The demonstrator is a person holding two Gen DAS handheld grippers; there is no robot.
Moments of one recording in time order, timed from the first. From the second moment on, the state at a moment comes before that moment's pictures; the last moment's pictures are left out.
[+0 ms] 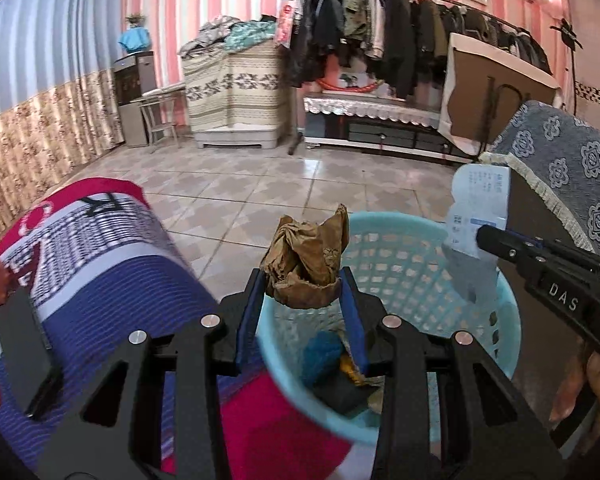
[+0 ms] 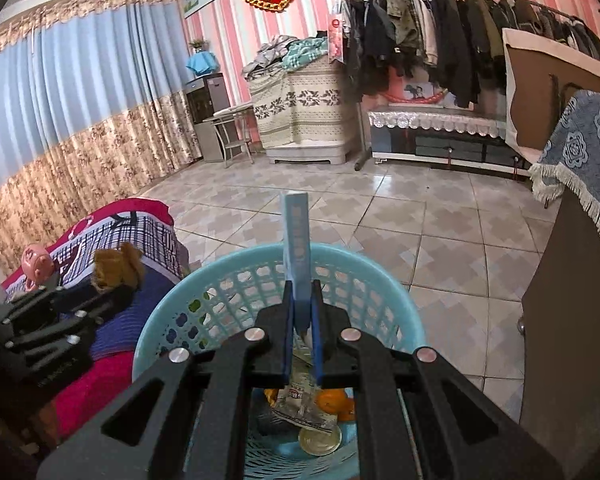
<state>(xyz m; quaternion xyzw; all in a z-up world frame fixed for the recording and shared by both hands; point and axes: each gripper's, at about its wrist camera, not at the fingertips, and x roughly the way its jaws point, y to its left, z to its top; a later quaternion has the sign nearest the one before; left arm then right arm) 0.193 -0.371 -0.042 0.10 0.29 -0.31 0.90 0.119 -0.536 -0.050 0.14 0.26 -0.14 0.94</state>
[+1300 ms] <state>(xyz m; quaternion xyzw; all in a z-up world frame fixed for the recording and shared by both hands) 0.212 -0.262 -0.026 0.08 0.27 -0.16 0.95 0.135 -0.505 -0.047 0.09 0.25 -0.17 0.95</state>
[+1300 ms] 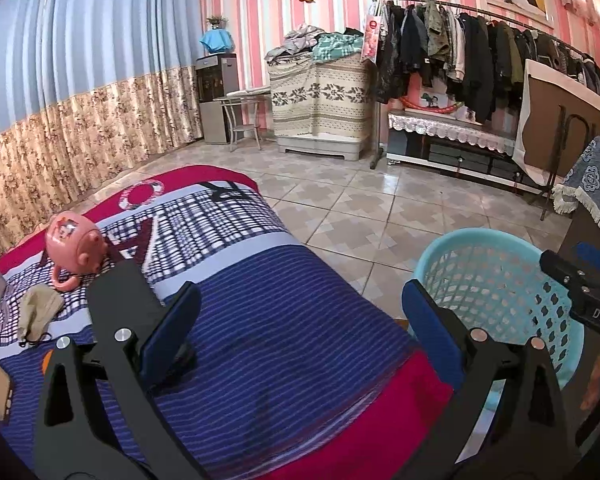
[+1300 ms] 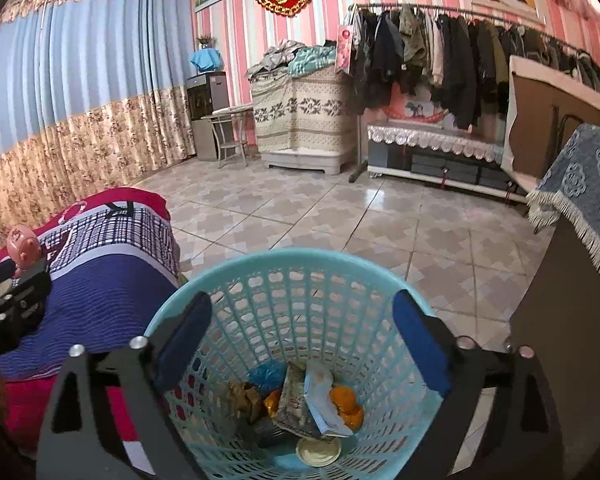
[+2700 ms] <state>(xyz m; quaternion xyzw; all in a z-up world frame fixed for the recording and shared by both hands) 0.182 -0.022 -0.011 0.02 0.29 0.00 0.96 0.148 -0.383 -0.036 0.04 0.26 -0.08 0.96</state>
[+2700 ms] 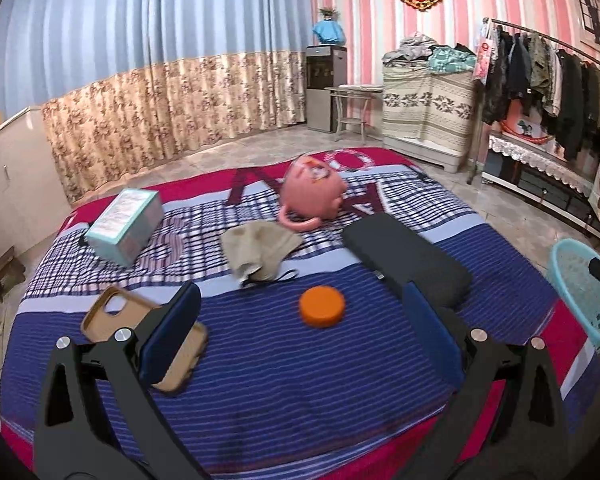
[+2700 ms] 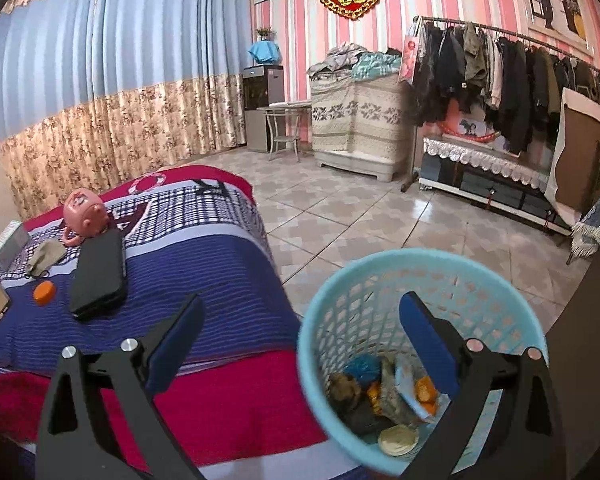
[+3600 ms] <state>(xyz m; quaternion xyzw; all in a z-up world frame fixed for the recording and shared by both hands) 0.170 0.069 -0.043 -0.02 0.32 0.06 0.95 0.164 -0.279 -0.036 -0.02 0.26 -0.02 0.96</state>
